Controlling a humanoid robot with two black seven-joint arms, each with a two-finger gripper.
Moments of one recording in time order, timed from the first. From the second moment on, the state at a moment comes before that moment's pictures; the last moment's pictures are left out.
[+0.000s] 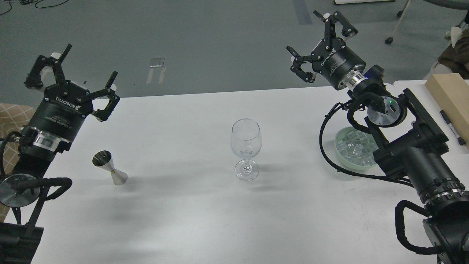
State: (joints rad) left arm -0.09 0.42 -1.55 -1.45 0.07 -0.46 0.07; right arm 0.71 -0.04 1.34 0.88 -0.42 0.37 -0.13
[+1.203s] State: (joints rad) left arm 0.38 0.32 -1.67 -1.72 -0.08 -0.29 0.11; right arm 0.71 -0.04 1.31 0.87 -0.42 0.35 -0.13
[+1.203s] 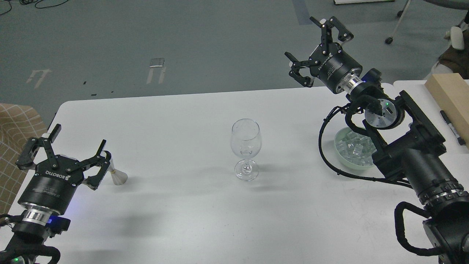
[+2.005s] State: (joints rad) left arm 0.51 0.17 -1.66 -1.75 -0.08 -0.26 0.17; right arm 0.70 -0.04 1.31 0.87 -0.42 0.35 -0.13
